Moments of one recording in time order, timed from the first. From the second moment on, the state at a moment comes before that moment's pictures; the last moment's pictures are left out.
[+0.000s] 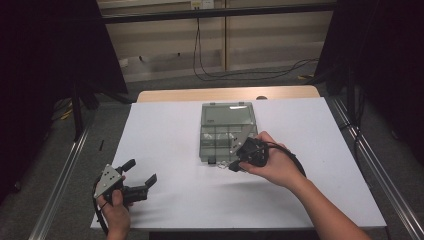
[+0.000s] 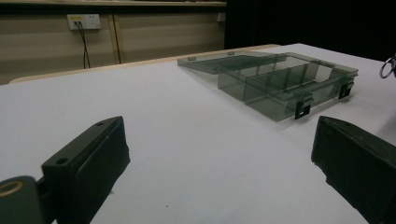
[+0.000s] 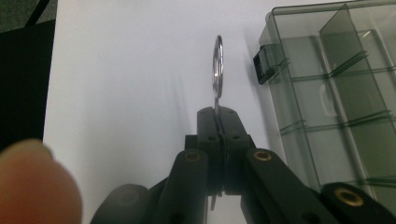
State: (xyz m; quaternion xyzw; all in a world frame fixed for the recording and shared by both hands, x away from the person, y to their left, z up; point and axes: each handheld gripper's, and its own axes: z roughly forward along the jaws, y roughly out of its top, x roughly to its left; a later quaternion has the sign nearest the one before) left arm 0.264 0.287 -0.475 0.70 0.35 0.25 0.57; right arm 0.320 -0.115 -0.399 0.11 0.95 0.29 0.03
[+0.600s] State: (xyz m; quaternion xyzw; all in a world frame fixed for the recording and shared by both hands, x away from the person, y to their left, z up) left arm 0.265 0.287 -0.475 0.70 0.35 0.25 0.58; right arm 0.341 -0.116 -0.389 0.13 0.94 0.30 0.05
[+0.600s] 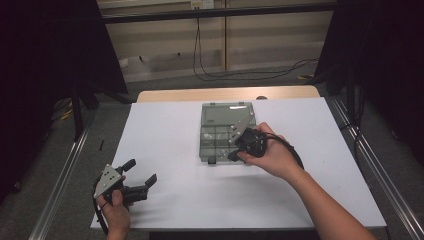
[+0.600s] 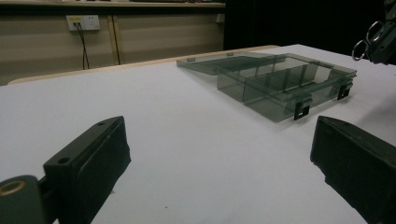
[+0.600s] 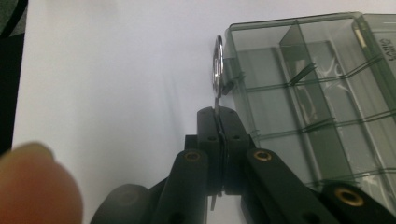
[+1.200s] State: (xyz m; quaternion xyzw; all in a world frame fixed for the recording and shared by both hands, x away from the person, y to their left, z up) left arm 0.264 0.289 -0.473 0.71 0.34 0.26 0.56; right arm 0.368 -0.117 -0.389 0.15 0.94 0.30 0.08
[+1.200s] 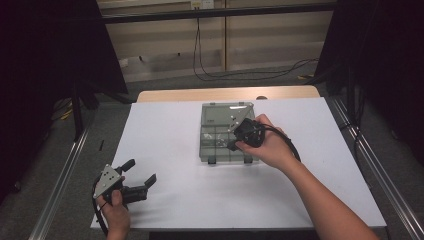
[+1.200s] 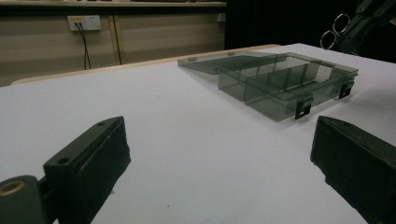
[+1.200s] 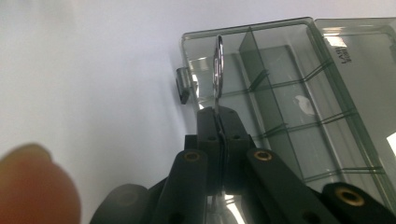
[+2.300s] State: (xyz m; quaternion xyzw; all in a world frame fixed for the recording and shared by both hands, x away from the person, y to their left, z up) left arm 0.264 0.289 -0.474 0.70 0.35 0.26 0.57; right arm 0.421 -0.114 -0.409 0.19 0.93 0.27 0.13
